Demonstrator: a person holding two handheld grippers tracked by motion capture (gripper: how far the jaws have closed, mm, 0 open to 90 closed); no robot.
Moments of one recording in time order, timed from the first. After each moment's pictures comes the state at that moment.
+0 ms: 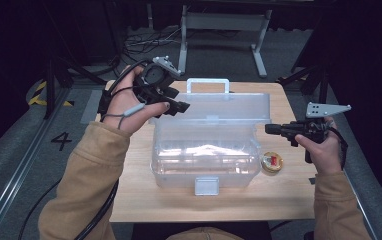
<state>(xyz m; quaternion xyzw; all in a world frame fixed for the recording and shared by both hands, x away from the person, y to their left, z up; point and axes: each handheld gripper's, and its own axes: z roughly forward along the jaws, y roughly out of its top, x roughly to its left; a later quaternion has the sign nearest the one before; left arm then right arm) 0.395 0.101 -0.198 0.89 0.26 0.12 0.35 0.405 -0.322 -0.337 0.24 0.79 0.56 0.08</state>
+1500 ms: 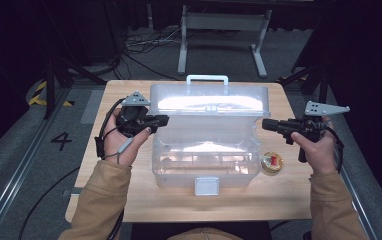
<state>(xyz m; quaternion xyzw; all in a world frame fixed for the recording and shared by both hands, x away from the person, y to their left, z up) 0.389 0.150 -0.301 0.80 0.36 0.13 0.46 0.406 -0.313 -0.340 0.27 0.76 0.58 0.09</state>
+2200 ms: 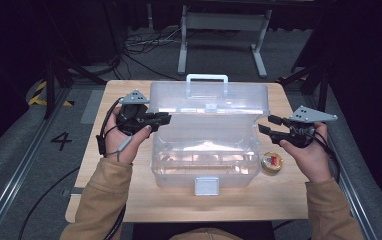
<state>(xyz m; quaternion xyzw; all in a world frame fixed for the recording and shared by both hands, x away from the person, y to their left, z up) 0.396 0.152 -0.304 0.80 0.35 0.11 0.49 0.393 -0.289 -0.346 0.34 0.77 0.48 0.25</state>
